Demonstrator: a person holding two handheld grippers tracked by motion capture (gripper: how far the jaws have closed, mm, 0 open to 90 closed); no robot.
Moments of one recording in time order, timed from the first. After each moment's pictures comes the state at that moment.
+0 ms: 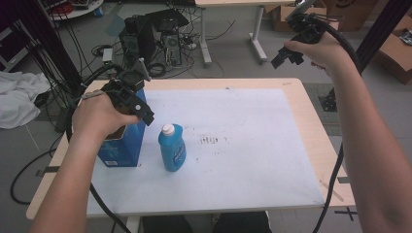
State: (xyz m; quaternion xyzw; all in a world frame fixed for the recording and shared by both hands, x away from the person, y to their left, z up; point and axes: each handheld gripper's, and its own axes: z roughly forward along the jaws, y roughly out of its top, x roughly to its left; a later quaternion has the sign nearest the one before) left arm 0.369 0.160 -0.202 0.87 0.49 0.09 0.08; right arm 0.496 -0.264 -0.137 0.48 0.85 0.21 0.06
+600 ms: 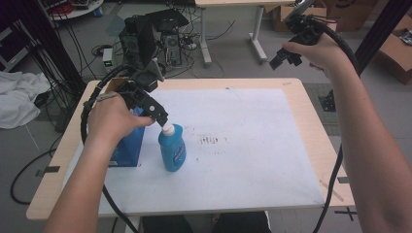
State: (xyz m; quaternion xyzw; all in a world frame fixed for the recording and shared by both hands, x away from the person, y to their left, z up) left arm 0.364 0.130 -0.202 0.87 0.48 0.08 0.10; right arm 0.494 -0.259 -0.139 0.47 0.85 0.21 0.06
